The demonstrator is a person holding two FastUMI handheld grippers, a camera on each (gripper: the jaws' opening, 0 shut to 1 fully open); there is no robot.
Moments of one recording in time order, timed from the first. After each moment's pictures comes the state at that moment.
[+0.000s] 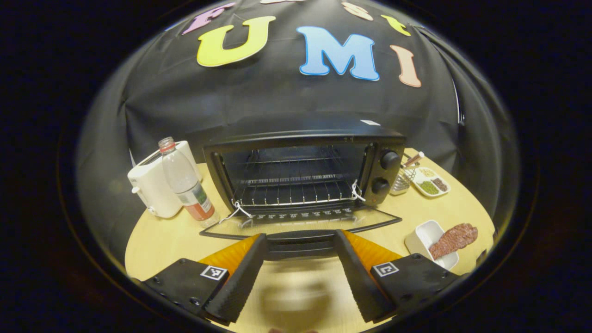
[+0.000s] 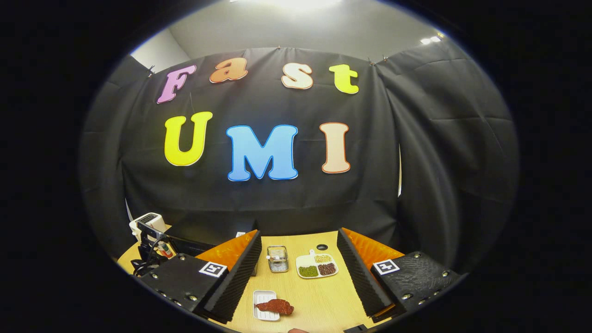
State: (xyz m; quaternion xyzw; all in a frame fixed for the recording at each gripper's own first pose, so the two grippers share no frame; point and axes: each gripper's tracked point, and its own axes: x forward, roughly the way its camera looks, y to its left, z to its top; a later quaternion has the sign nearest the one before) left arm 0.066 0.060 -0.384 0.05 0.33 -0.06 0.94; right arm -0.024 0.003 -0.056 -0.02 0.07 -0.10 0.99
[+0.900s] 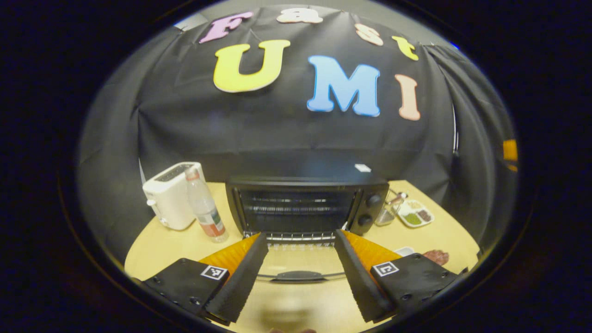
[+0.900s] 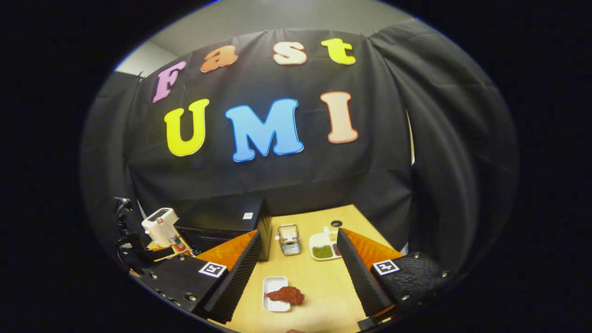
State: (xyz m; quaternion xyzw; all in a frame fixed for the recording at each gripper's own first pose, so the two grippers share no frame) left arm 0.054 0.059 -0.263 0.00 0.22 -0.05 0.97; right arm -0.012 -0.009 -0.141 0.10 0.17 -0.05 0.98
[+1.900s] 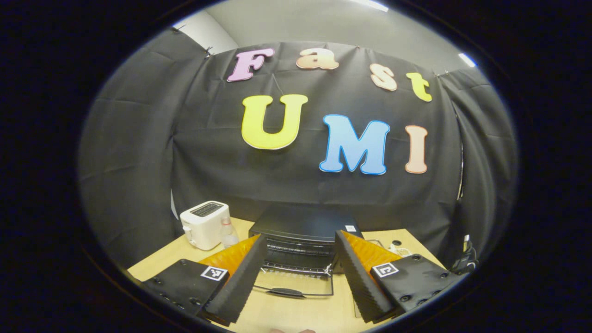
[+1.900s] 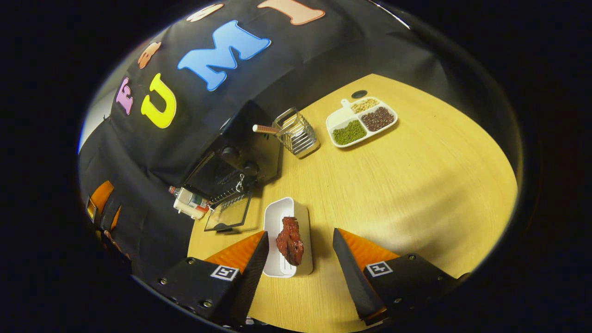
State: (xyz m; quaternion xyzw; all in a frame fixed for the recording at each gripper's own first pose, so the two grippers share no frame) left arm -0.003 0.043 -0.123 -0.02 0.12 0.04 0.99; right arm 0.009 0.016 -0.383 0.29 0.39 0.08 0.87
